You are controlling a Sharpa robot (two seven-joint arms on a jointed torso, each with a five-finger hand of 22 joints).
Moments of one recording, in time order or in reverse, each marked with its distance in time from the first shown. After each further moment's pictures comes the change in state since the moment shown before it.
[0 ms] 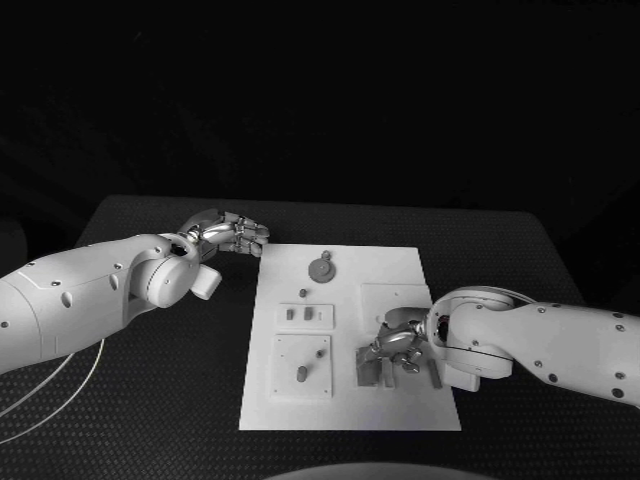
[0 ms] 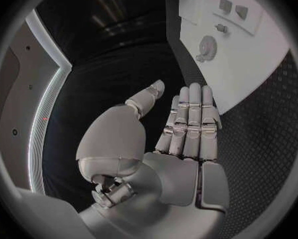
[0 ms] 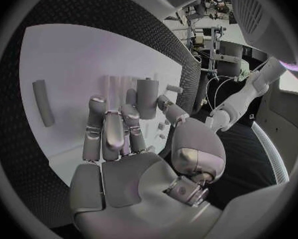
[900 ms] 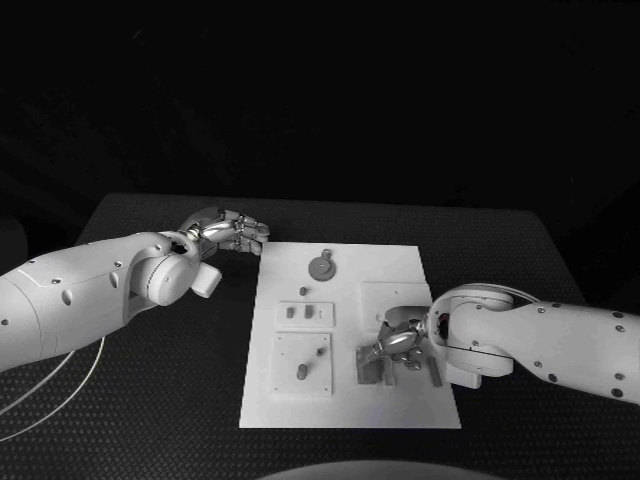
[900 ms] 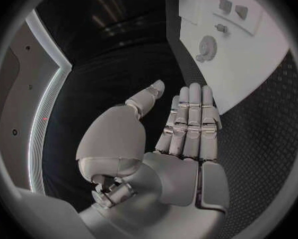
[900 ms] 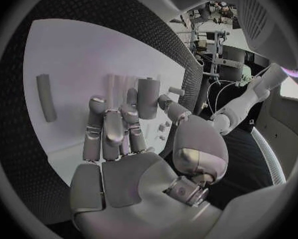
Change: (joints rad) left arm 0.000 0.000 0.000 0.000 0.000 0.000 -0.001; left_hand 0.000 0.000 0.000 0.000 0.000 0.000 0.000 0.000 0.000 0.000 0.000 0.000 0.001 0.000 0.000 -0.004 0.002 0.000 0.000 0.000 0.000 0.000; right arm 0.000 0.001 -0.002 -0.004 -0.046 0.015 0.003; right_hand 0.027 -0.098 0.034 0.089 0.000 -0.005 0.005 -0.006 0.001 -0.020 0.009 -0.013 -0.013 -0.038 -0.014 0.008 -0.039 -0.001 -0.004 0.003 -0.003 0.000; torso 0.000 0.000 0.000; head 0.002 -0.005
